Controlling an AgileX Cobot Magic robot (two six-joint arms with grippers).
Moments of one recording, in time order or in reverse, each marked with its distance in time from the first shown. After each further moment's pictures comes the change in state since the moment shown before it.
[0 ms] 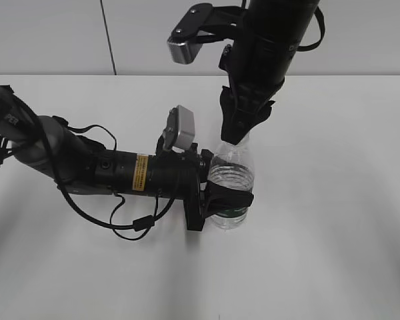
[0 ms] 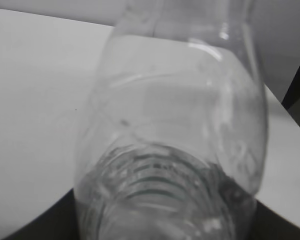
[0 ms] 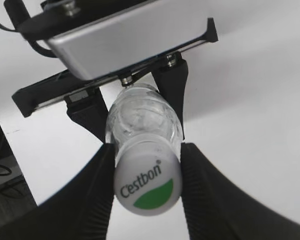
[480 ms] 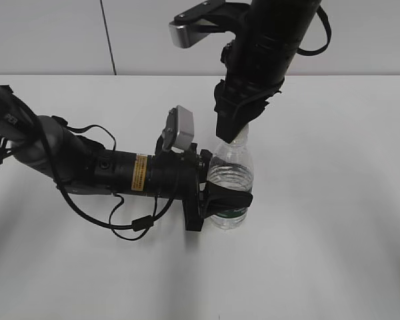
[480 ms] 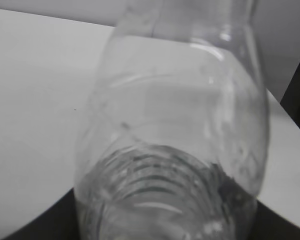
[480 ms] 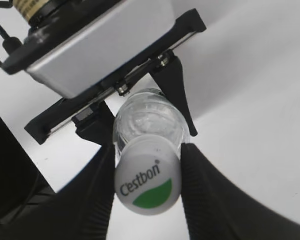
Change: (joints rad) left arm 0.000 0.000 0.001 0.001 -0.002 0.001; right arm -0.005 0.000 0.000 0.037 -0.003 0.238
